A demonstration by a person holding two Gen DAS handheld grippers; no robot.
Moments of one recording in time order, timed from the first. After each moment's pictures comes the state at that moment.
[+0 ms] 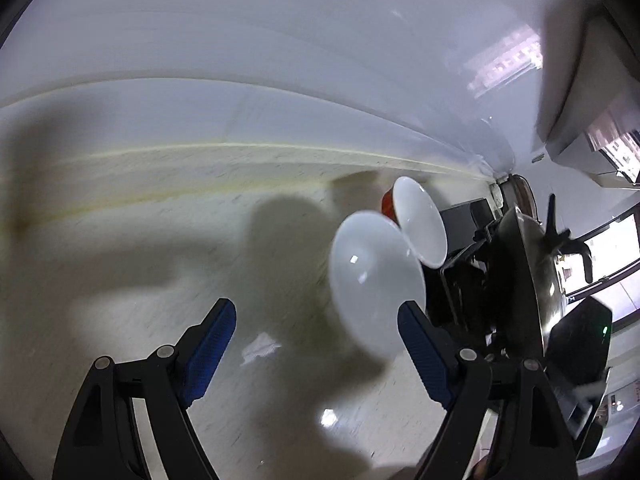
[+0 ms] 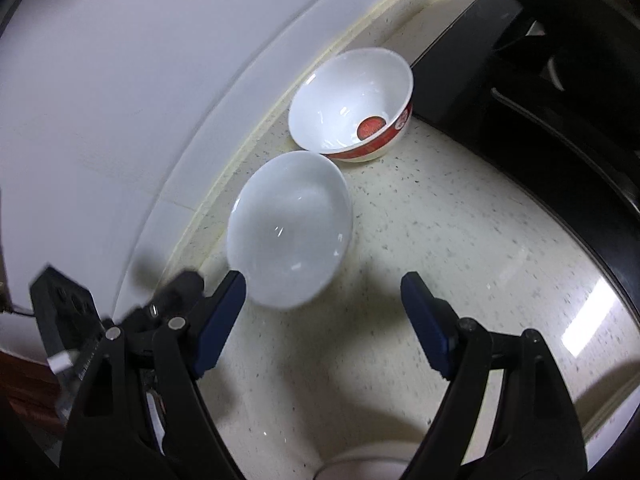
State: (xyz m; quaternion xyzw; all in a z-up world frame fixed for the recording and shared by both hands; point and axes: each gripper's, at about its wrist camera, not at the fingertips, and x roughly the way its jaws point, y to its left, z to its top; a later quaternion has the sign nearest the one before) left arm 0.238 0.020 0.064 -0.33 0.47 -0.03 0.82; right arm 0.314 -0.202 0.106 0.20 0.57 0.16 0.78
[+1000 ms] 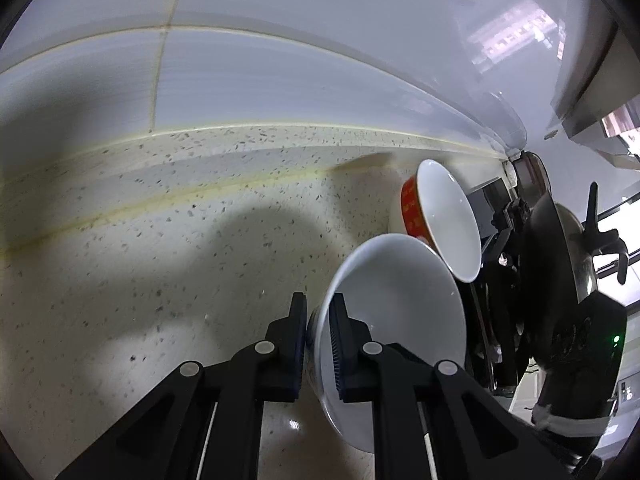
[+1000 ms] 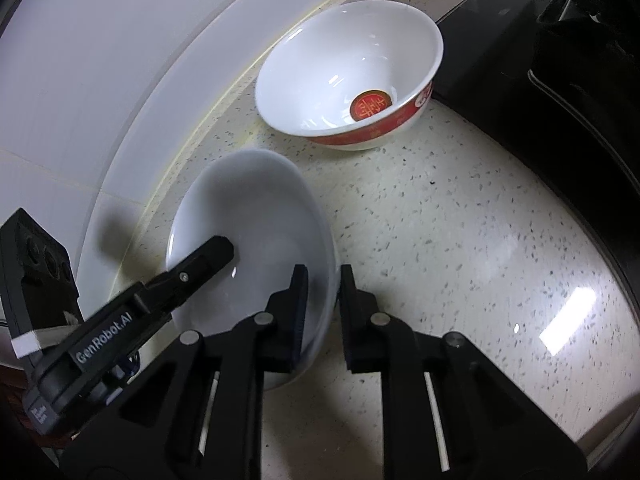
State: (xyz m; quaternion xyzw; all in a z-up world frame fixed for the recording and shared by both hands) left arm 0.295 -0.006 0.026 -0.30 0.51 -0.04 0.81; right arm 0.313 -0.173 0.055 0.15 0.59 0.14 0.78
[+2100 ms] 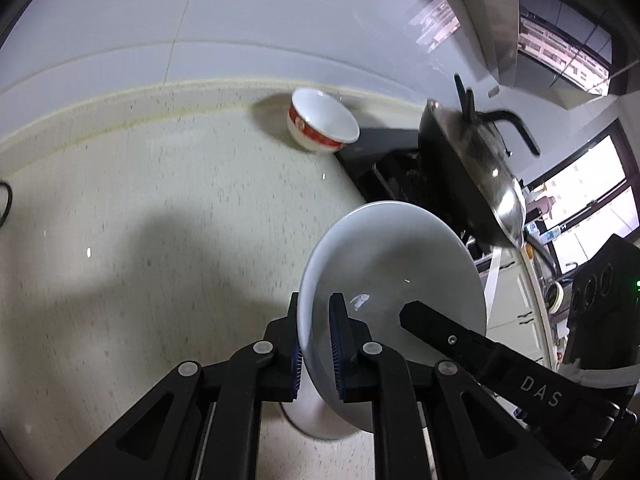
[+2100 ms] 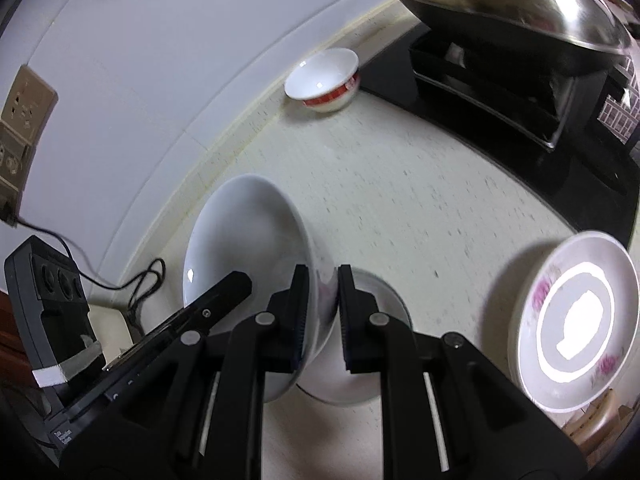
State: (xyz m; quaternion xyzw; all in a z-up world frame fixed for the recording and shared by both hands) left arm 0.122 -0.074 0.095 -0.25 0.49 -0.10 0.83; right arm 0.147 -0.241 0.158 0.15 0.54 0.13 0.82
